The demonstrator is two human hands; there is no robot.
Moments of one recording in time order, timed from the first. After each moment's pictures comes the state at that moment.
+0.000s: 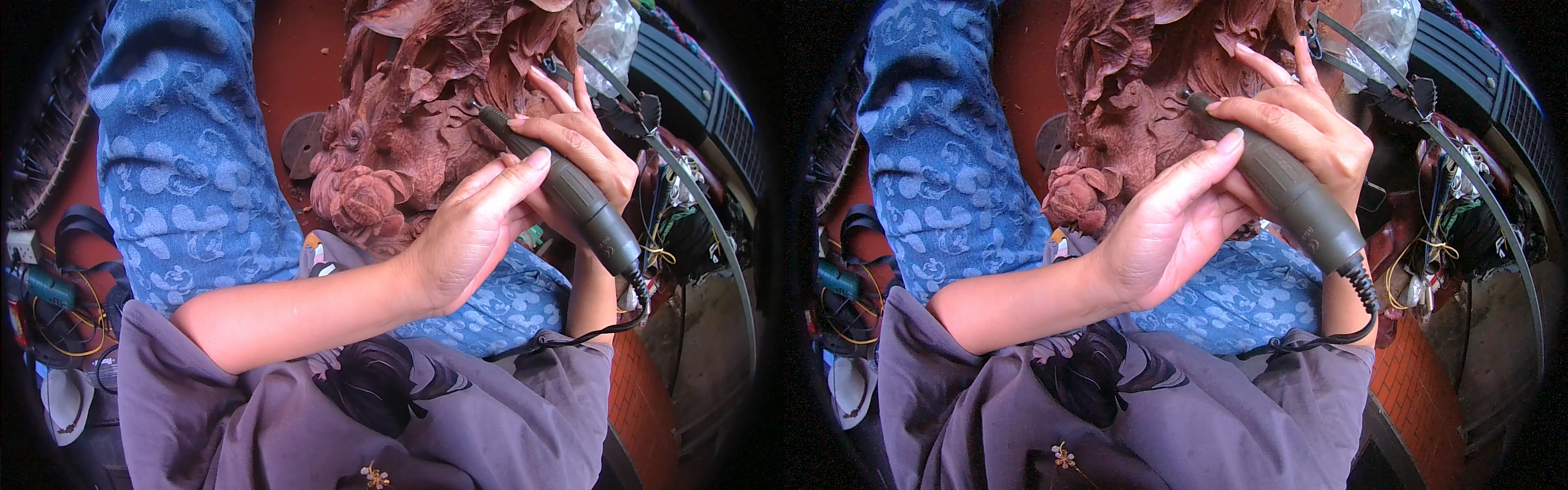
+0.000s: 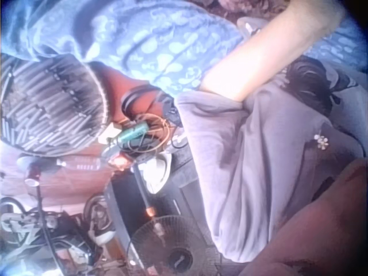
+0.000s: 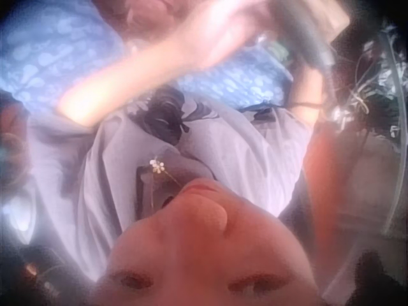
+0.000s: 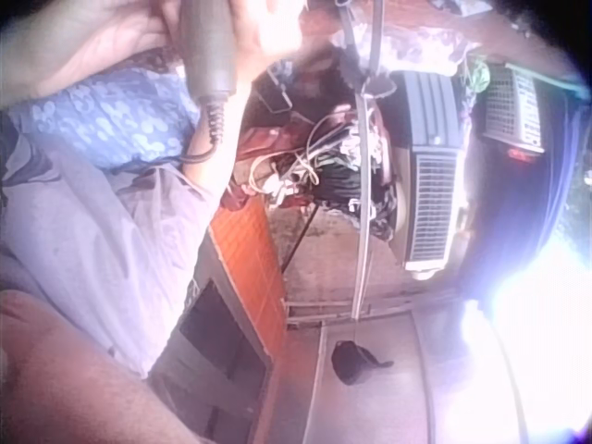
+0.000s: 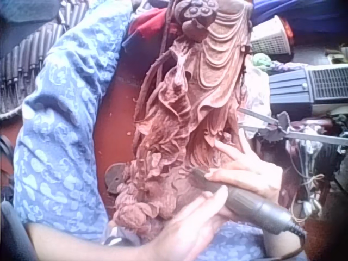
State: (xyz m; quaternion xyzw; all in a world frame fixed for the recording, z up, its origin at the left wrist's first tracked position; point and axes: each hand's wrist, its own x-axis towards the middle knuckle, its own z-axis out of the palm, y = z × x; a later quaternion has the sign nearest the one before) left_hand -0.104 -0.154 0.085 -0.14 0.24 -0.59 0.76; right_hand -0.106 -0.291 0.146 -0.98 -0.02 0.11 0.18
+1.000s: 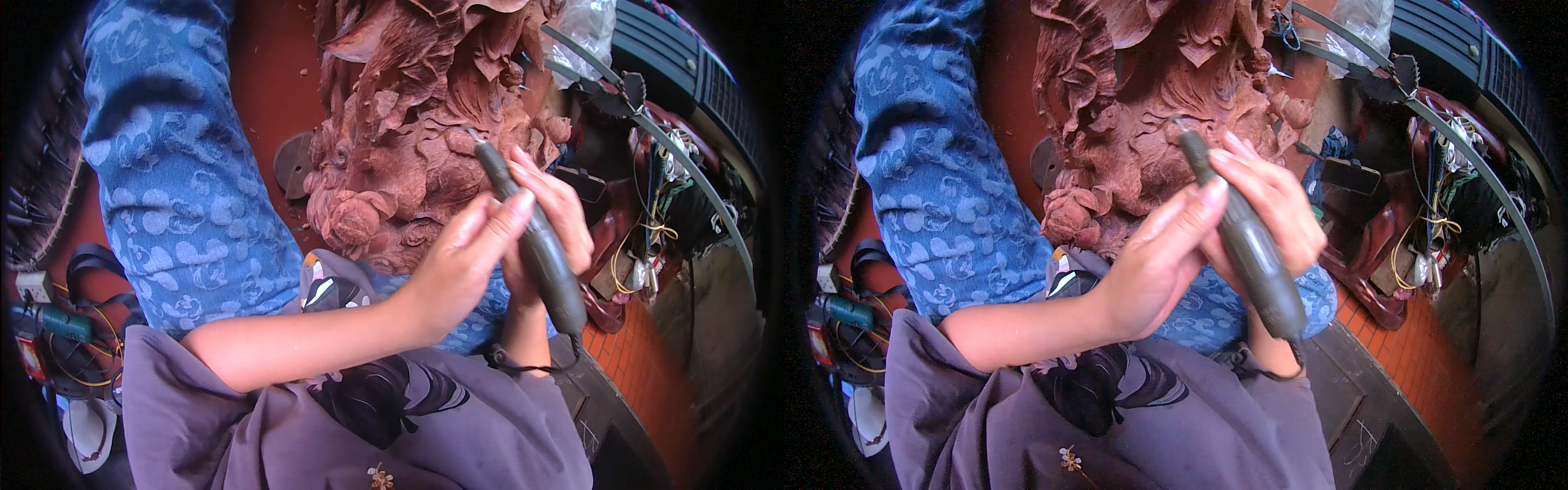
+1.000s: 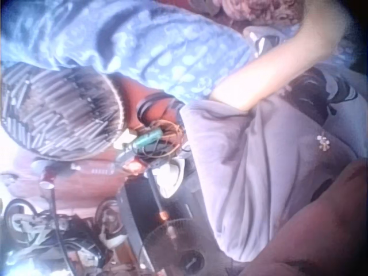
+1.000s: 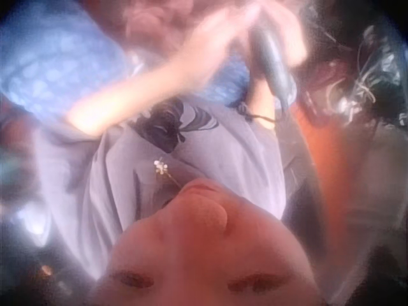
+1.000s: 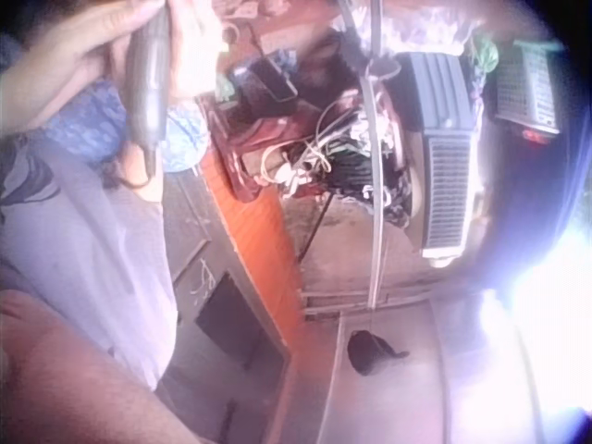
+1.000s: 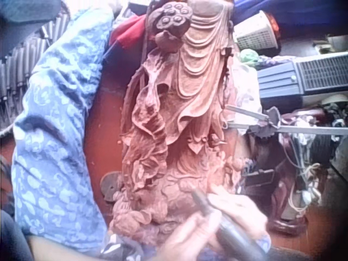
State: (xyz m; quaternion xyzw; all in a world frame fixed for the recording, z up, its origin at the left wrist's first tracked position) left_hand -0.108 -0.137 0.101 -0.03 0.20 -0.66 0.73; right_hand -0.158 -0.240 0.149 -0.96 0.17 -0.06 0.20
